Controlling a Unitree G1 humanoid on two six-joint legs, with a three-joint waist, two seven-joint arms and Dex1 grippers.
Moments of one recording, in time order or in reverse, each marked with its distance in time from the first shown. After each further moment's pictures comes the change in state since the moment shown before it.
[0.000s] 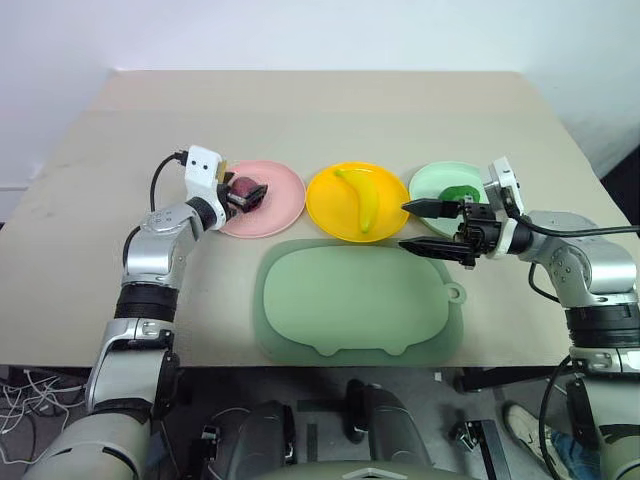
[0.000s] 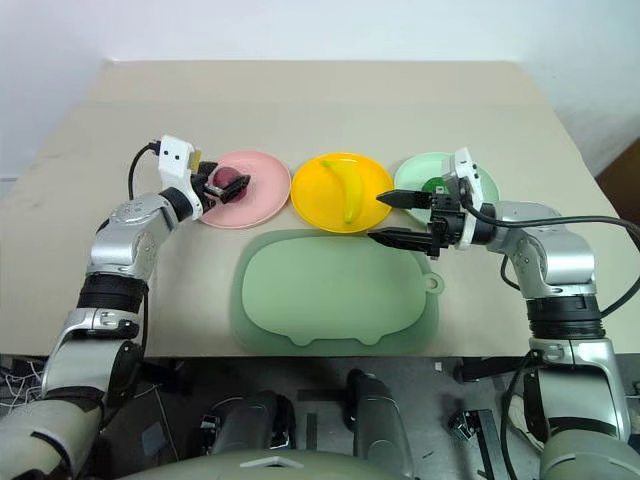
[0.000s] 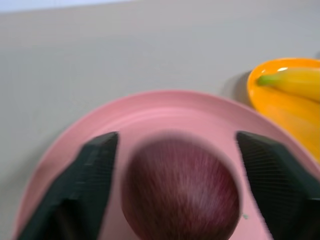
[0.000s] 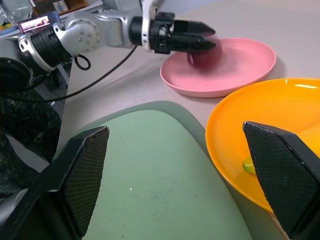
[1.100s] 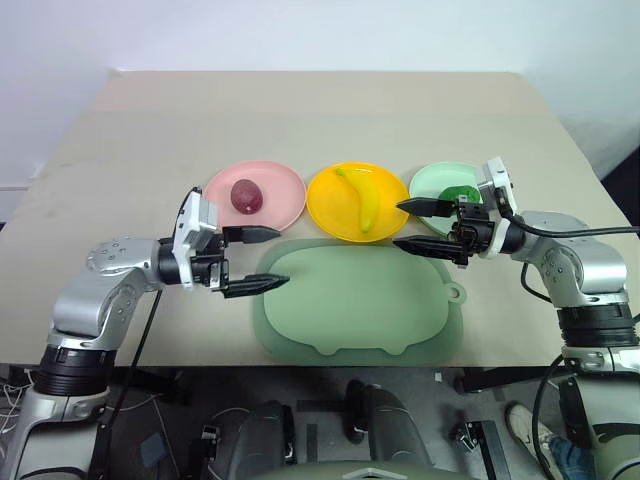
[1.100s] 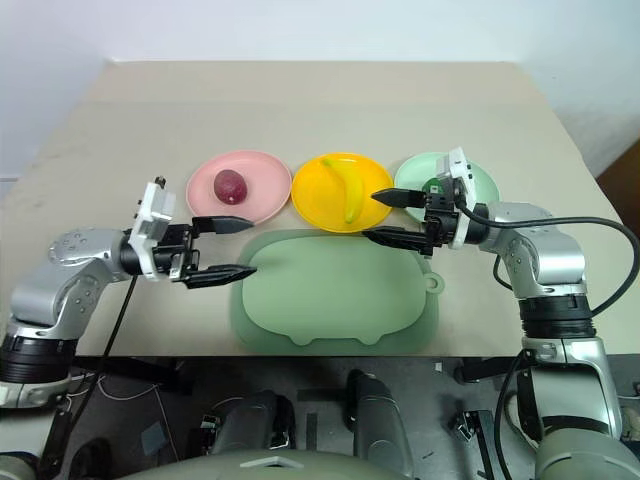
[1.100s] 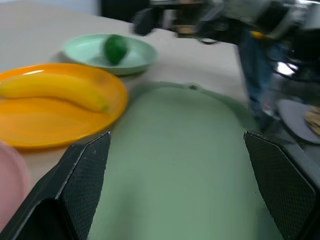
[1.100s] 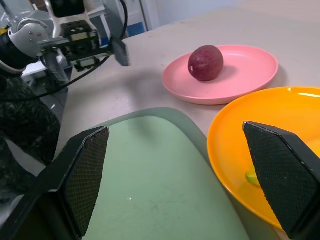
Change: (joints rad) left arm 0.374 0.290 -0.021 -0.642 -0.350 0.120 -0.760; right arm 0.007 0.029 0.007 0.002 0.006 -0.021 -0.007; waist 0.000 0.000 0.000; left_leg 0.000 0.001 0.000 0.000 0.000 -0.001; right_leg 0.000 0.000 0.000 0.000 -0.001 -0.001
